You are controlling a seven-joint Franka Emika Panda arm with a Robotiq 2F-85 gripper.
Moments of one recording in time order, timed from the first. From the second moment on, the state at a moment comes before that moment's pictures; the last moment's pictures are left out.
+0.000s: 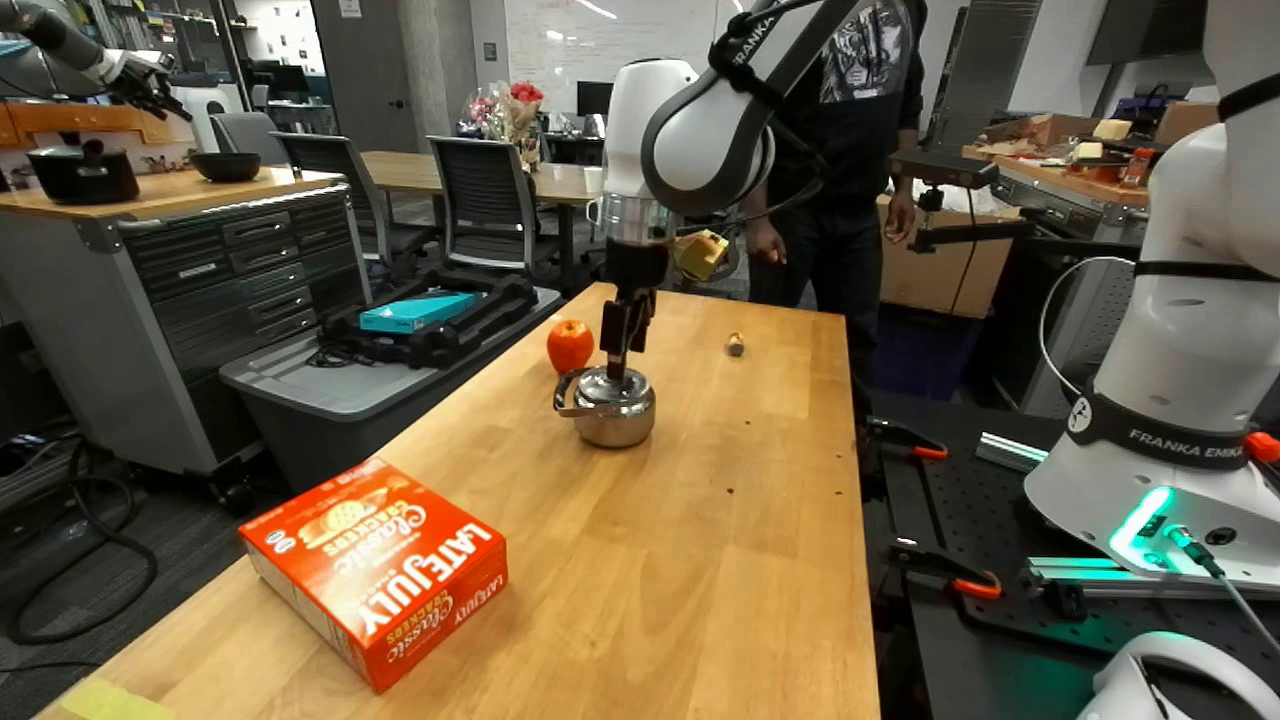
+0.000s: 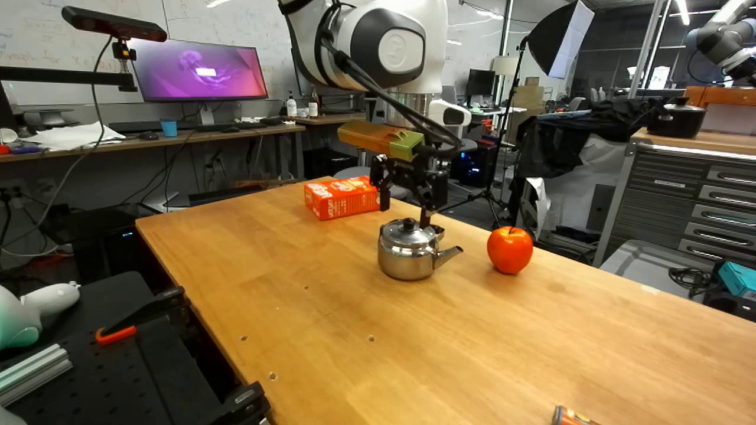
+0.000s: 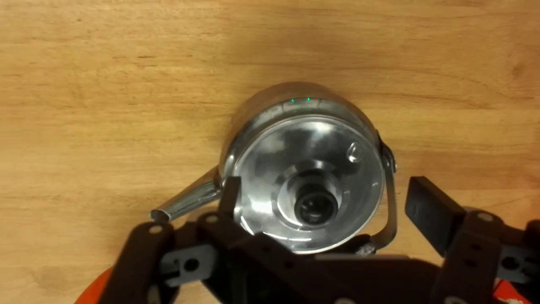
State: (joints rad) arm -0.05 0.30 0.03 -2.26 0.06 2.61 -0.12
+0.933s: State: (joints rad) arm -0.10 -0.07 -0.08 -2.55 0.05 2.40 -0.25
